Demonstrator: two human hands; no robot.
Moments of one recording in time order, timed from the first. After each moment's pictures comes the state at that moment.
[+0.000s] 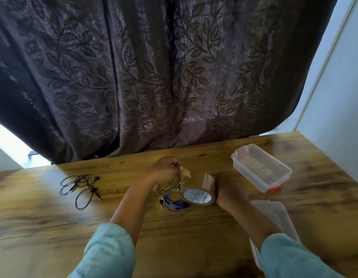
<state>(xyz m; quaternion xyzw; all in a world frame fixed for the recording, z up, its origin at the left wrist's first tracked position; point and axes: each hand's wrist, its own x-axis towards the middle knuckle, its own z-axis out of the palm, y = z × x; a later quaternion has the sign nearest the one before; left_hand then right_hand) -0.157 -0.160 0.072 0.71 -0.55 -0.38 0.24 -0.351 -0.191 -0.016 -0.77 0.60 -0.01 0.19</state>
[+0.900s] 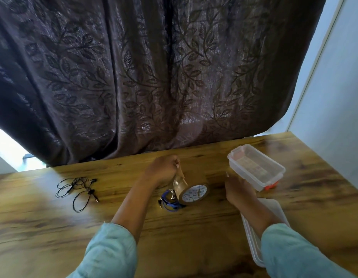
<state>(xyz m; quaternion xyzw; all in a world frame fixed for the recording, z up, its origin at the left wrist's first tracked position) -0.162 -0.155 0.078 0.73 -0.61 -0.25 0.17 -0.367 -0.192 0.001 -0.74 0.66 0.07 0.11</state>
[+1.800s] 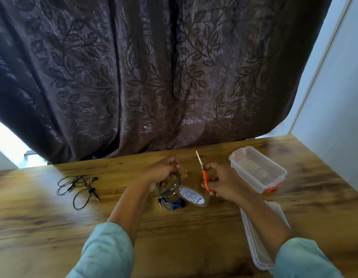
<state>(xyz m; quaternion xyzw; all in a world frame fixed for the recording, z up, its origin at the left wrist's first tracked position) -0.153 -0.149 0.074 0.68 -0.49 -0.47 0.28 -0.354 -0.175 0.052 -0.74 0.48 -0.19 0.43</state>
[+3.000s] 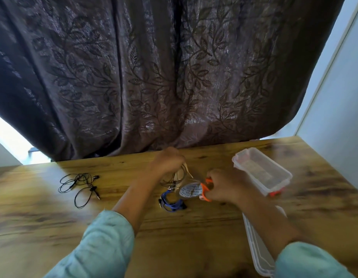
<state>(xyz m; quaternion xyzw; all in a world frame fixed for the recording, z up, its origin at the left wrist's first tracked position) -0.172 -0.174 0.098 0.77 -0.55 -0.26 0.17 -0.345 -0.168 0.091 -0.86 0.48 0.06 0.14</state>
